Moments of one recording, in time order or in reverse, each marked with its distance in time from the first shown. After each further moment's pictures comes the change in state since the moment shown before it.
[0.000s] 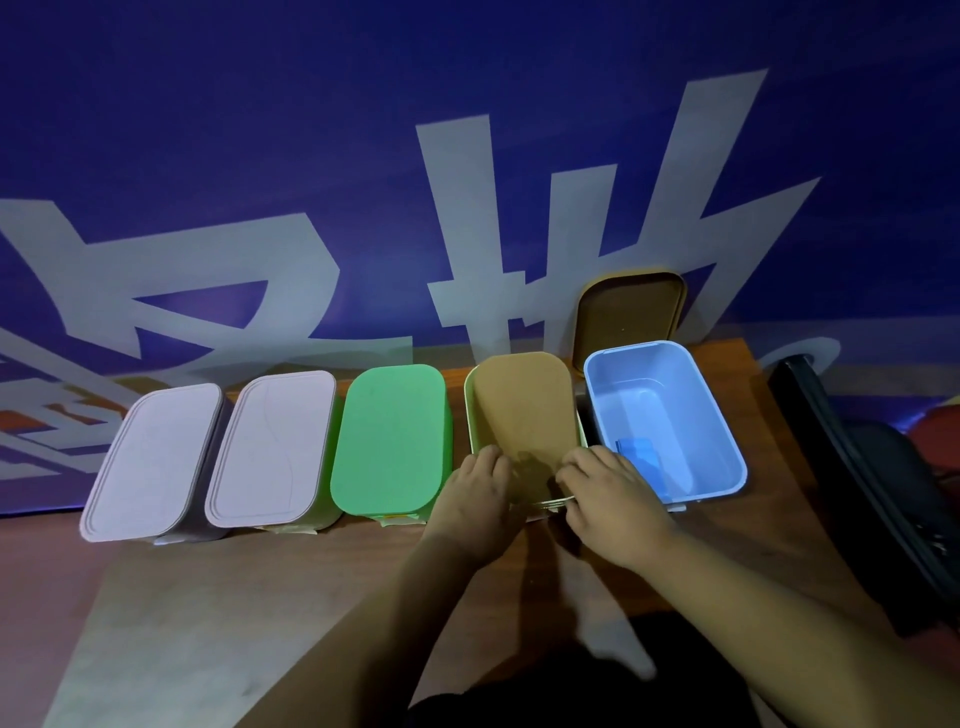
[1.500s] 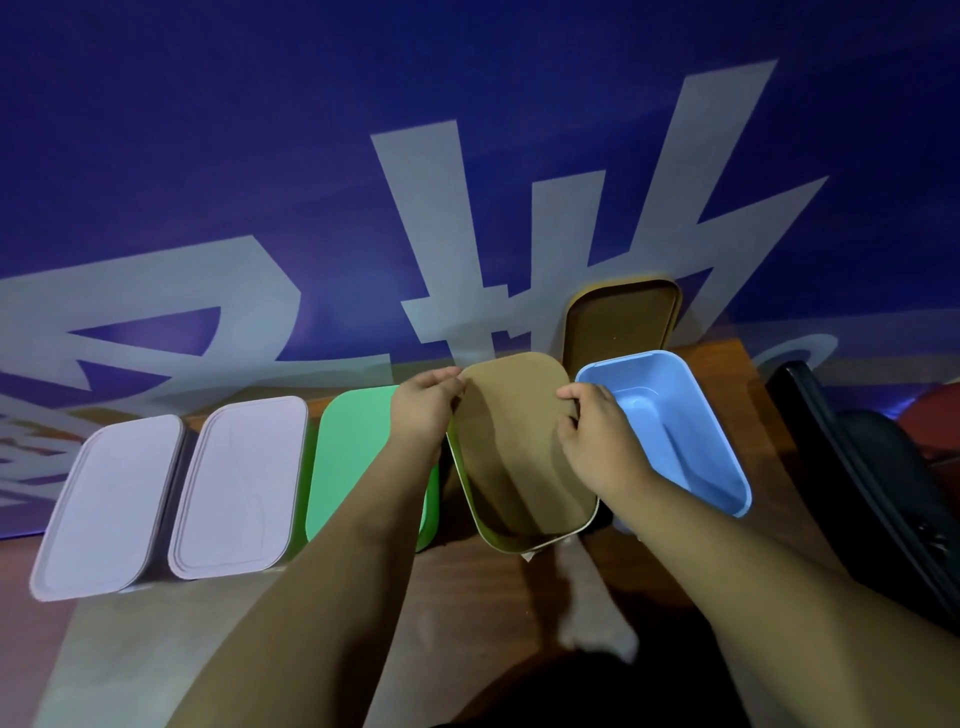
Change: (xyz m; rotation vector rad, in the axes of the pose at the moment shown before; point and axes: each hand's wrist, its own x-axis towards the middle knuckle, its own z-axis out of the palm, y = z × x) left_hand 0.137 -0.055 -0.057 -1.283 0.264 -0.728; right_hand 0.095 0.017 -0.046 0.515 0.237 0.481
